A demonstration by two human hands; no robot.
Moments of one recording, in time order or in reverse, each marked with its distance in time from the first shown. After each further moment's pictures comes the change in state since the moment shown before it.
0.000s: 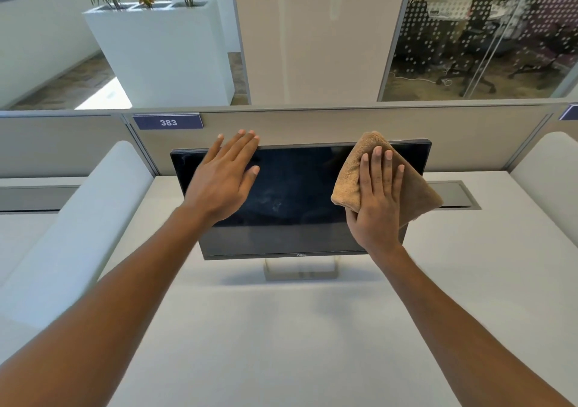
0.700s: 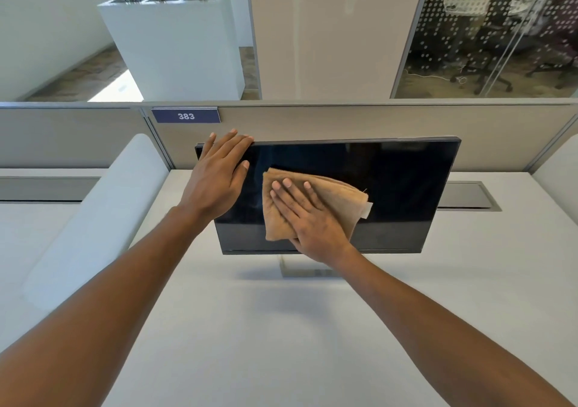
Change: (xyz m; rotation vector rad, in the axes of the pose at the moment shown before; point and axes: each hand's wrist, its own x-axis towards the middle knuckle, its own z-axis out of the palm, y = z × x) left_hand -0.023 -0.044 -0.008 -0.195 0.045 -0.096; right_hand -0.009 -0.122 0.047 0.013 -0.307 -0.596
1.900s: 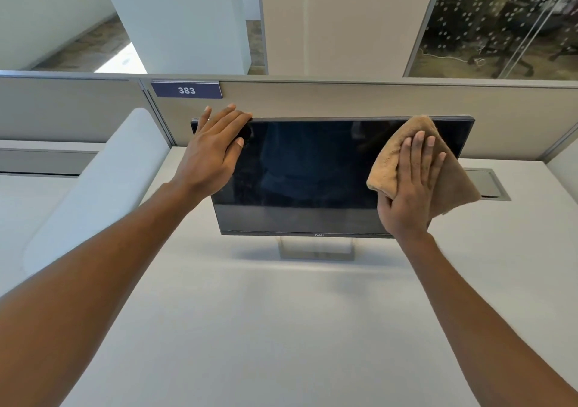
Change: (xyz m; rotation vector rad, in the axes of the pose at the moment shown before) left_hand -0.002 -0.007 -0.002 -0.056 0.011 0.009; right_hand -0.080 0.105 -0.024 0.098 0.399 0.598
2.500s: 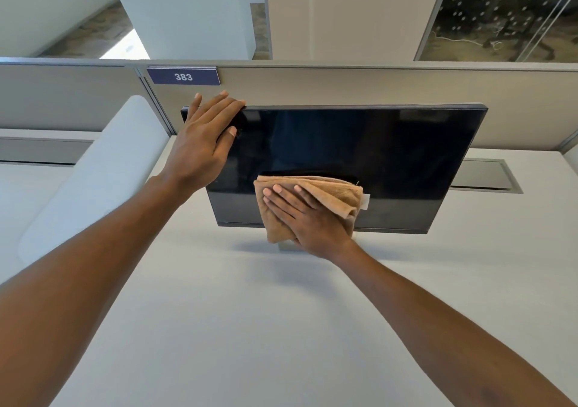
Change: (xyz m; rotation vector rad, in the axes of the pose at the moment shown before) left_hand -0.002 0.001 0.002 0.022 0.006 -0.014; right_hand -0.055 -0.105 0.073 -0.078 -0.491 -0.756
